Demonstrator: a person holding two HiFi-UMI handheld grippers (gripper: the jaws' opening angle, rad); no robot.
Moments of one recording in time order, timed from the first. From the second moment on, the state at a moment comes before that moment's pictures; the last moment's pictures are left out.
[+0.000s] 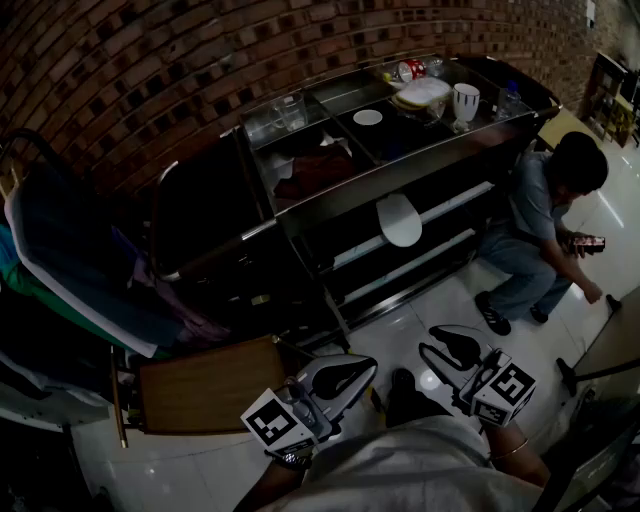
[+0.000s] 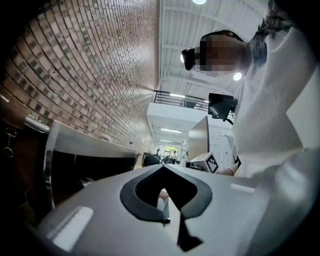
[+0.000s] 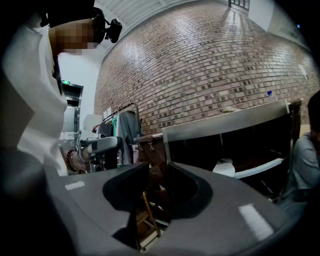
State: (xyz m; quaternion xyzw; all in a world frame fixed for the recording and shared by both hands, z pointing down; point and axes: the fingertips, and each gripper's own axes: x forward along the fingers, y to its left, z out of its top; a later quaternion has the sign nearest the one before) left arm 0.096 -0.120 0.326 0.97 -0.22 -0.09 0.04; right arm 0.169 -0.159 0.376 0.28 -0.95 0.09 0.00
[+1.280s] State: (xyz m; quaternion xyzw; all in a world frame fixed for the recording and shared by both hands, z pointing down) left arm 0.161 -0.337 0.403 0.98 -0.17 -0.02 0.09; right arm 0.243 -0.488 0.584 0.39 -0.84 0.38 0.04
